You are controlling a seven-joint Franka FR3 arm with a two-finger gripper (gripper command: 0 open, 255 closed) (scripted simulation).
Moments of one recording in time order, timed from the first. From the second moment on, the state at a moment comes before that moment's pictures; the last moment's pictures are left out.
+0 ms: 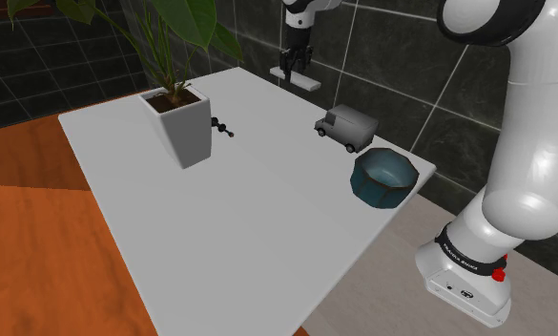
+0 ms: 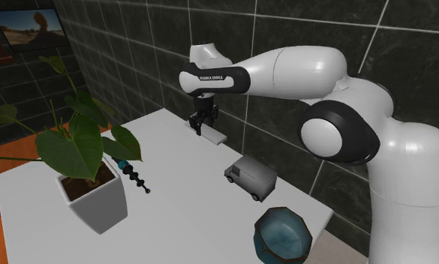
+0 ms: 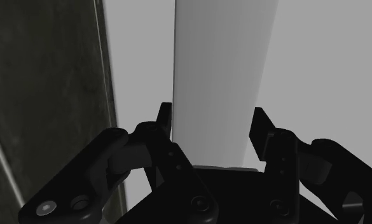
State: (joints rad) arm -0.07 0.44 -0.05 -1.40 0.03 1.85 -0.12
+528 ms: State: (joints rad) arm -0.07 0.44 -0.05 -1.29 0.03 1.75 -0.12
